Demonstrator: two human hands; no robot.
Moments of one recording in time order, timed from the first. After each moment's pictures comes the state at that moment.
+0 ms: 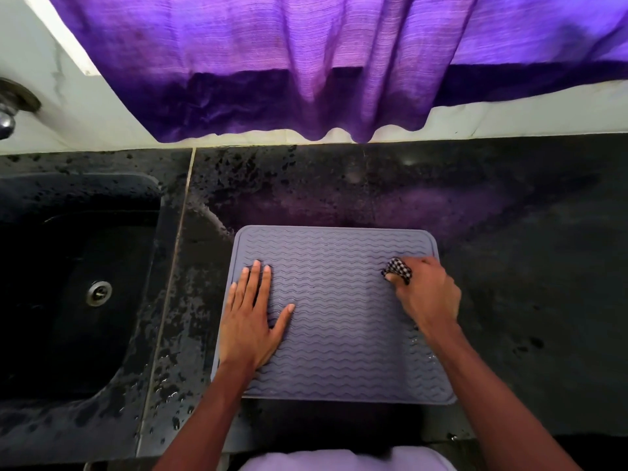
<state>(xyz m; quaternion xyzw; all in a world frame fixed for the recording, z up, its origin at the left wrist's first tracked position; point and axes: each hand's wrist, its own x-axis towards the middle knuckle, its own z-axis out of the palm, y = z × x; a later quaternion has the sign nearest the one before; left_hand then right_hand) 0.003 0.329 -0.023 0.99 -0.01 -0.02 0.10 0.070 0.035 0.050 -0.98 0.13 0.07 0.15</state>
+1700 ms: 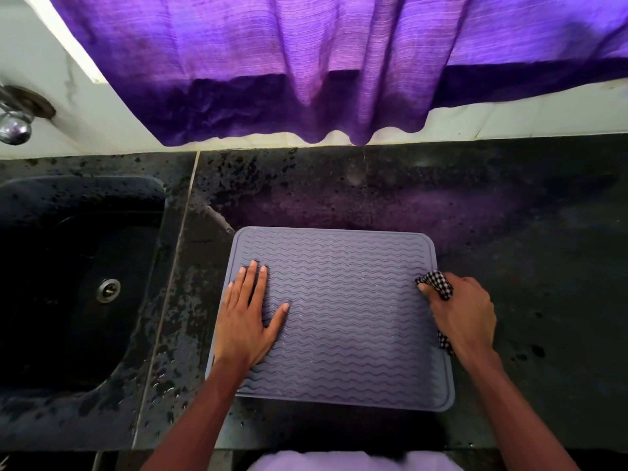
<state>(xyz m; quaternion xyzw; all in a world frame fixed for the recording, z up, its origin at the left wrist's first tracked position) 0.004 0.327 -0.024 0.99 0.00 -0.02 0.10 0.049 -0.025 0.041 -0.96 0.18 0.01 0.23</state>
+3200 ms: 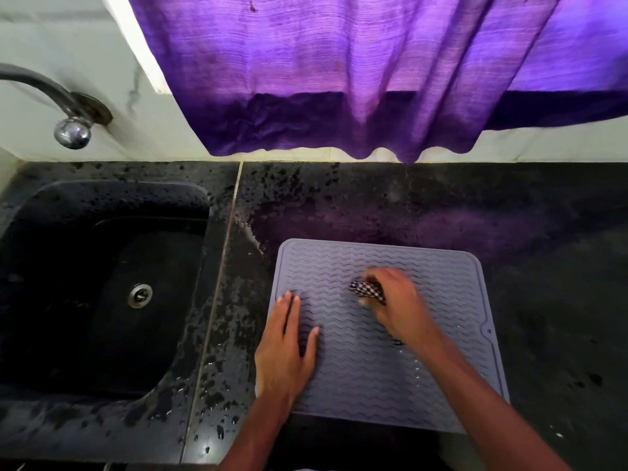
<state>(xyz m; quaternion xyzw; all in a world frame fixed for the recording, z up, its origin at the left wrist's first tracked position) -0.025 0.339 -0.029 0.96 0.04 0.11 0.24 0.085 0.124 0.019 -0.93 -0.15 0.05 0.33</state>
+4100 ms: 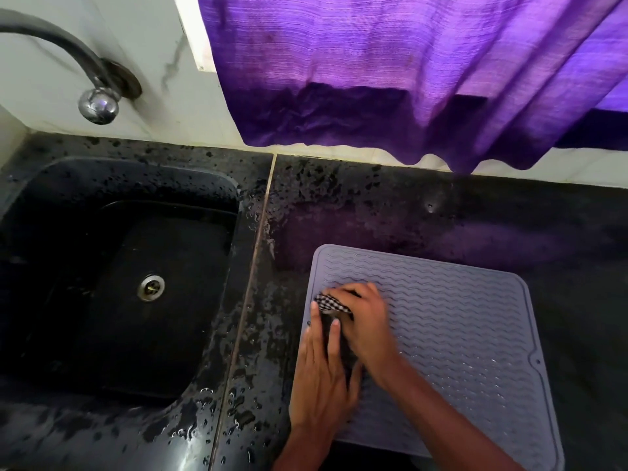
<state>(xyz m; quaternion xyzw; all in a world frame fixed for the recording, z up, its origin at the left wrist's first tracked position) -0.038 0.335 -0.037 0.98 0.01 0.07 0.19 0.076 0.253 0.006 -0.92 -0.16 -0.01 0.35</state>
